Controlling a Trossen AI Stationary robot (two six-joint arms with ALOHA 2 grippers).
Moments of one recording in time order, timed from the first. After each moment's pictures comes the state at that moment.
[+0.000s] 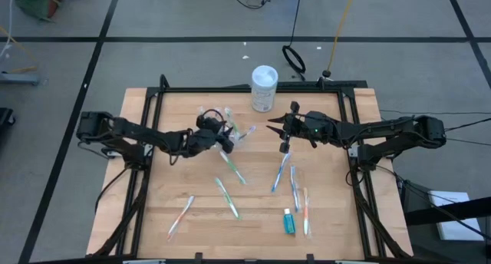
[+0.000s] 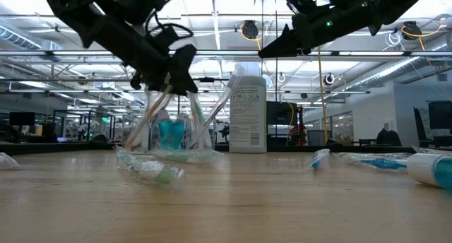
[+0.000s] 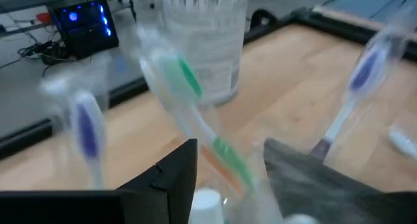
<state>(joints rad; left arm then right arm) 0.03 1.47 0.64 0.34 -0.68 -0.37 -0.15 1.23 0.65 0.35 0.18 -0.23</state>
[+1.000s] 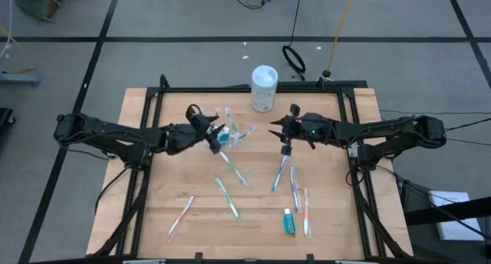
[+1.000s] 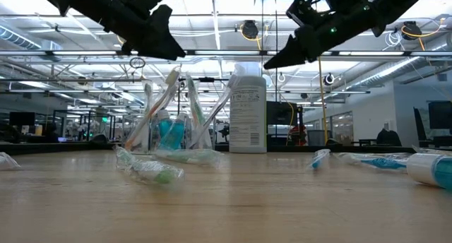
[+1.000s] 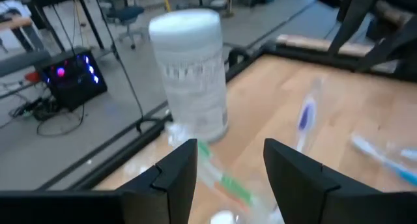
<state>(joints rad) -0.01 1.16 0.64 0.19 -0.65 -0.12 -0.15 1.23 0.65 0.23 0.18 -0.25</state>
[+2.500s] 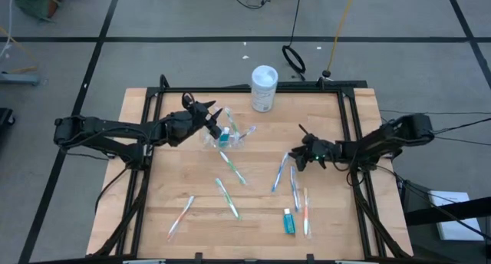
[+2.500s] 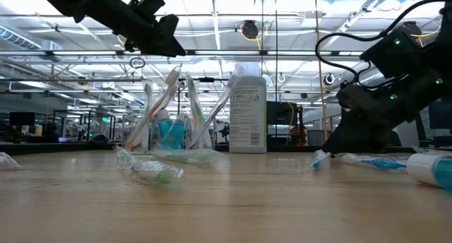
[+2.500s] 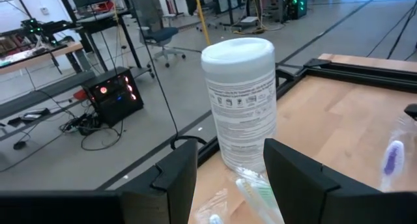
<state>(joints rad) 0.13 1.17 0.64 0.31 -0.65 0.03 -0.06 1.39 0.09 0.70 0.21 0.70</state>
